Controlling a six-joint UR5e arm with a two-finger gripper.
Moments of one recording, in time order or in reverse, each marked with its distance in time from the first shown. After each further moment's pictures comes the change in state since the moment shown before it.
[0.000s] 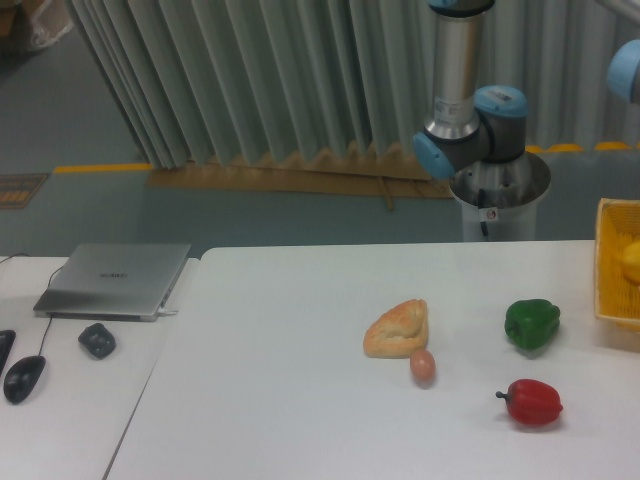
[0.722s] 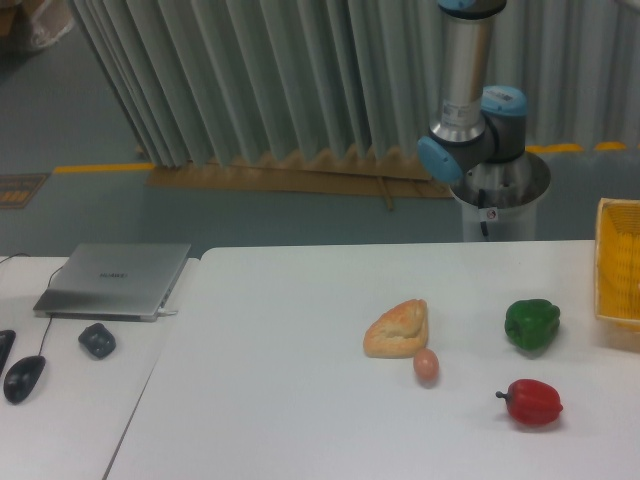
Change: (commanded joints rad) arm 0.218 -0.015 -0.017 -0.006 -0.005 0.299
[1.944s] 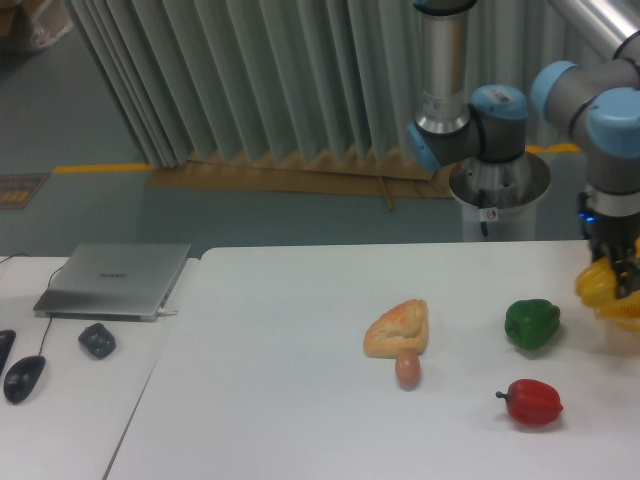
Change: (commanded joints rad) arm -0.217 0.012 0.008 -0.006 0.063 -0.318
